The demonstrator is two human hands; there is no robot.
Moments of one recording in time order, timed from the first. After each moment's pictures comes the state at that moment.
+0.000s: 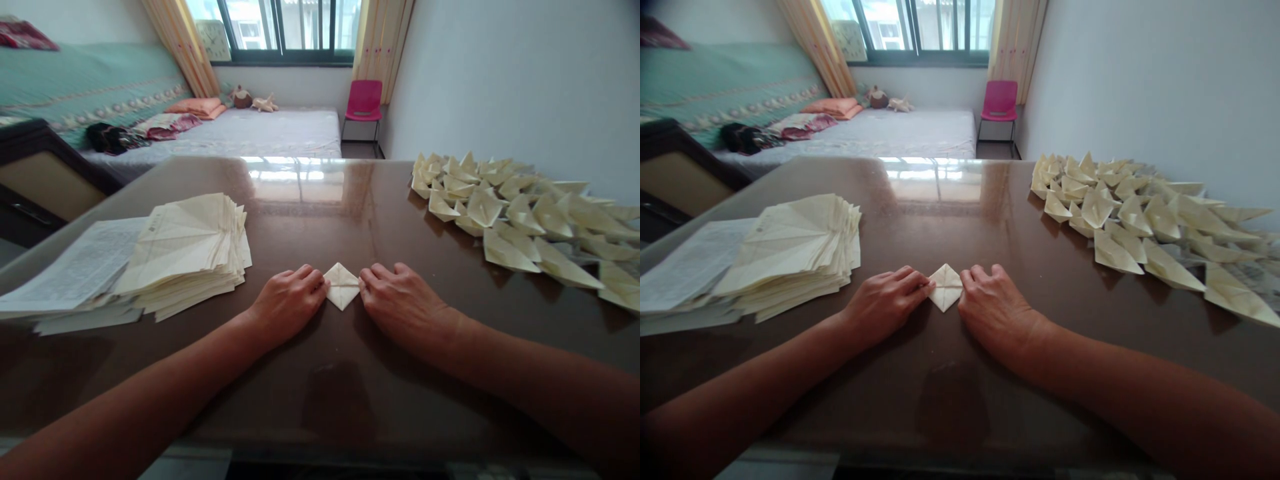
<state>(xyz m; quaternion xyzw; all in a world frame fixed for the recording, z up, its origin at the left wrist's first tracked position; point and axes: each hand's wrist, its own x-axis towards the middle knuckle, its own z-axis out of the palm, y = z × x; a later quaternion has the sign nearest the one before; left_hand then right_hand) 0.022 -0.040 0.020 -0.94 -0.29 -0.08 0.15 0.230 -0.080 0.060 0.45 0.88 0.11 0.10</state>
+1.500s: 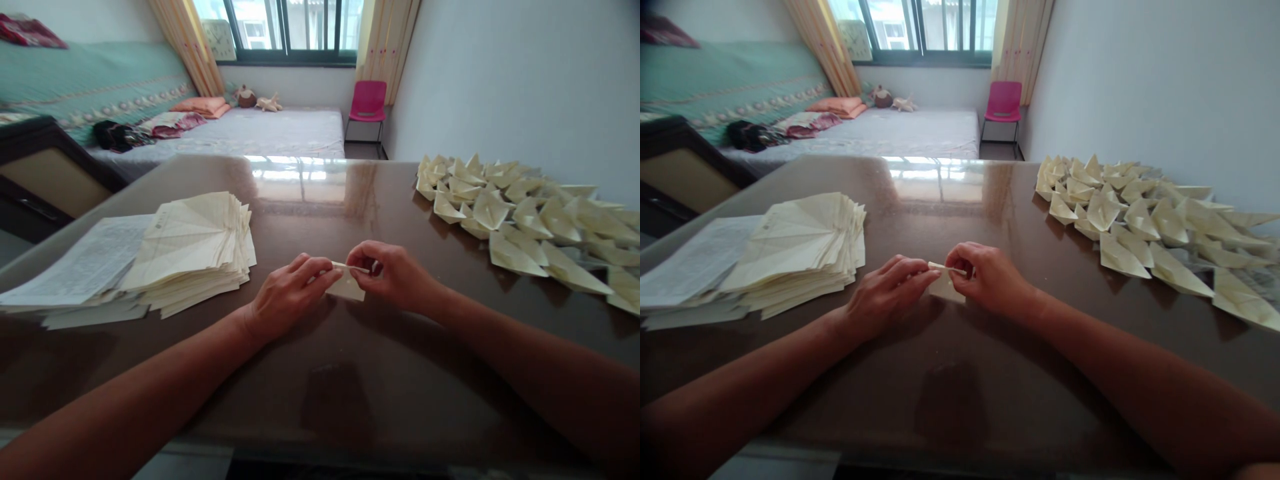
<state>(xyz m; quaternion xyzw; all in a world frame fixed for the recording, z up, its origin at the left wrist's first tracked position) 0.014 -0.032 0.019 -0.92 -0.25 -0.29 0.11 0.241 -0.037 0.042 0.44 0.81 -0.24 -0.29</state>
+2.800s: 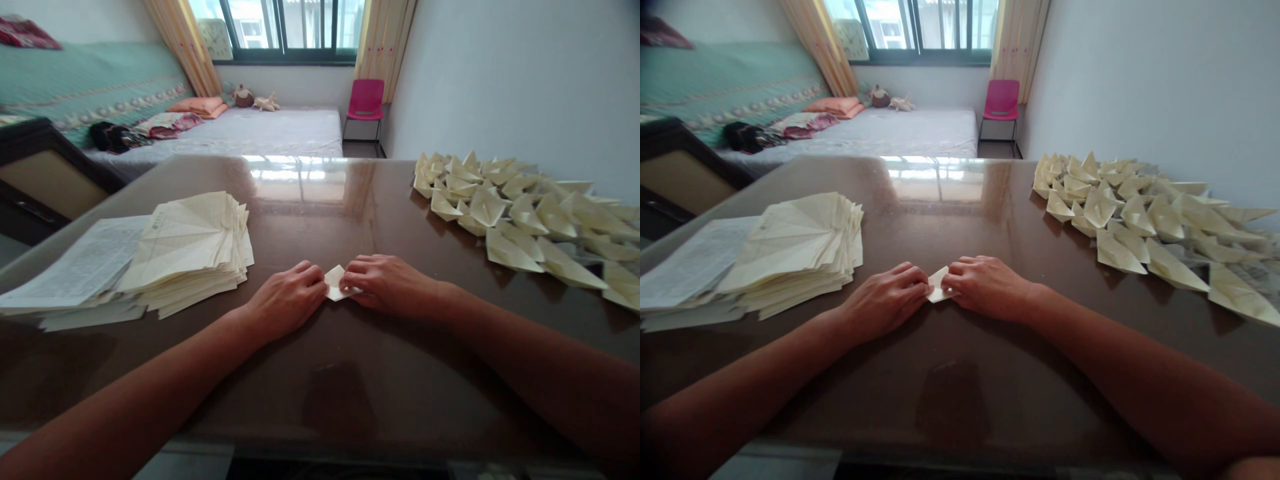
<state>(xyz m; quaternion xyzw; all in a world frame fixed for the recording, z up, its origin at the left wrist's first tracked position) 0.016 -0.034 0.025 -0.96 -0.26 -0.12 0.03 0.249 -0.036 0.044 0.31 0.95 -0.04 -0.05</state>
